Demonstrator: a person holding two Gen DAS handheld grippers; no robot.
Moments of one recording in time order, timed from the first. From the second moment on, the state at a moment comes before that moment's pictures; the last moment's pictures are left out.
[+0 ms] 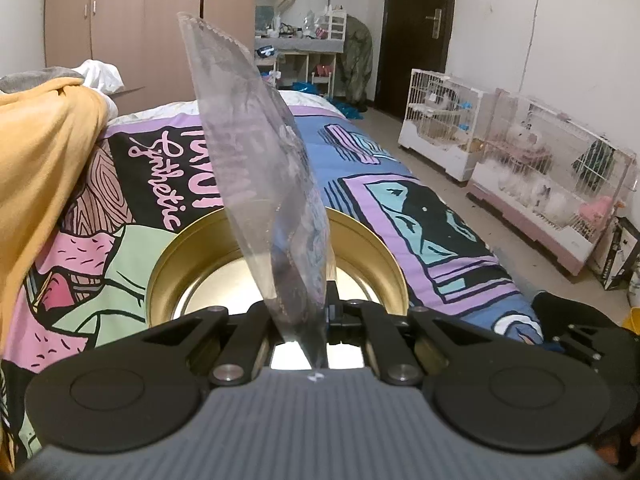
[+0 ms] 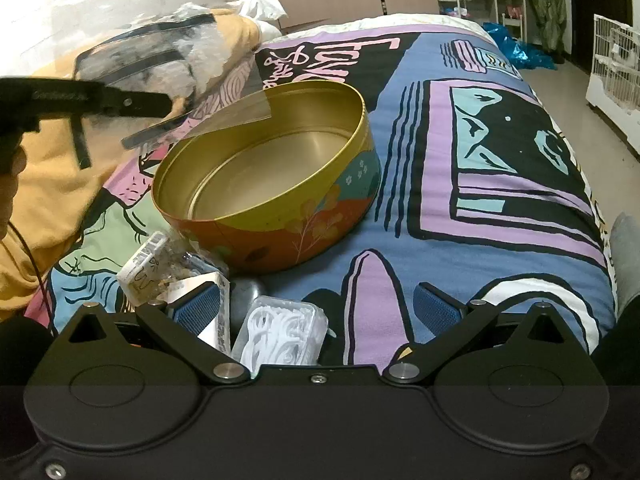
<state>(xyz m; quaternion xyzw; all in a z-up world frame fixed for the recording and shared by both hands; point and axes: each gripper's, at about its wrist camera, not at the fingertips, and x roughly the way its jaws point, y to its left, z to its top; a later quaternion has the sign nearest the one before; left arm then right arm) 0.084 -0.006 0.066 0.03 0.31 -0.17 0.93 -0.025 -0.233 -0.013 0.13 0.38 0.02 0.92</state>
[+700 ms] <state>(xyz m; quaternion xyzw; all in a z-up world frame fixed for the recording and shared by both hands) 0.077 0.045 0.032 0.02 0.34 -0.09 0.93 -0.020 -0.214 -0.024 0.09 0.41 0.06 0.91</state>
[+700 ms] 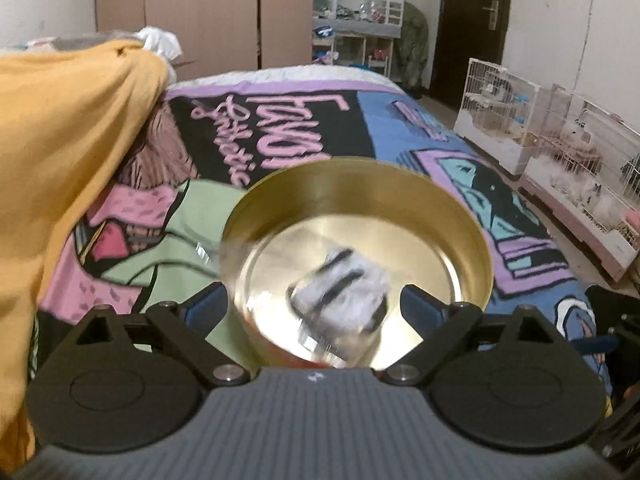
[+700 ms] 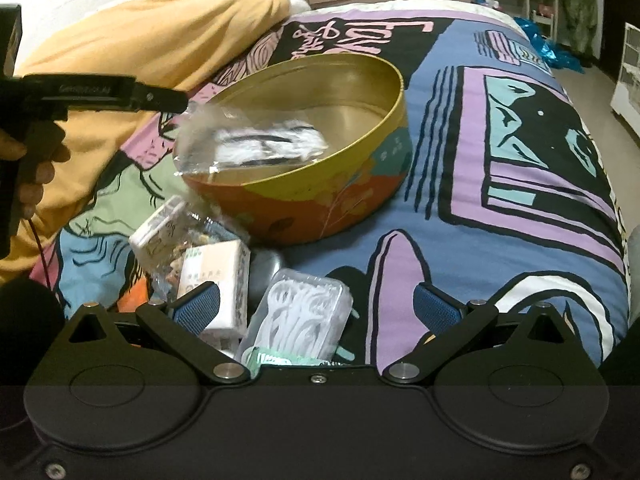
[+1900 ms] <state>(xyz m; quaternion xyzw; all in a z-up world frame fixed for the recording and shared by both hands) -0.015 0.058 -0.042 0.00 0.47 -0.18 0.86 -0.039 -0.164 -0.051 0.04 0.49 0.05 0.87</state>
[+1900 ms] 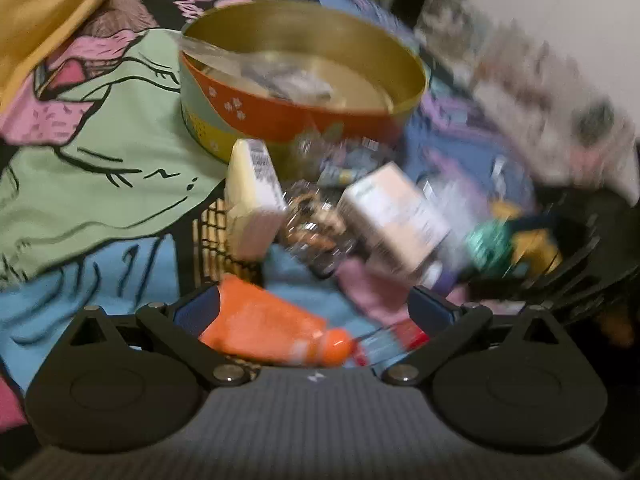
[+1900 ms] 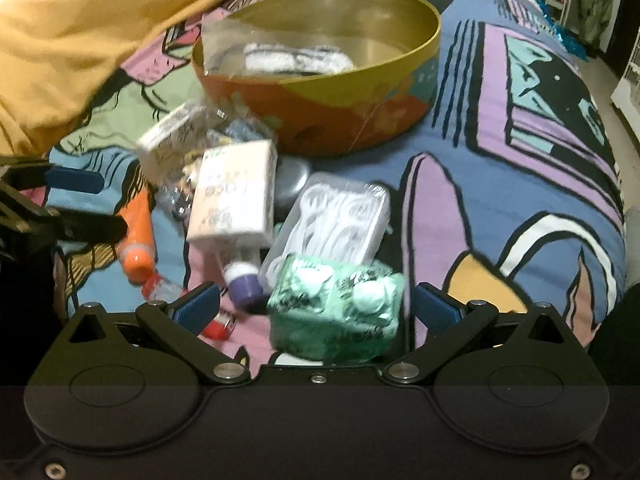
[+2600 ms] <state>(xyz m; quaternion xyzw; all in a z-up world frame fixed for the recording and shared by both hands) 0.030 0.060 -0.084 0.10 0.57 -0.29 0.76 -0.036 -0.174 -0.062 0.07 0.51 0.04 0.86</state>
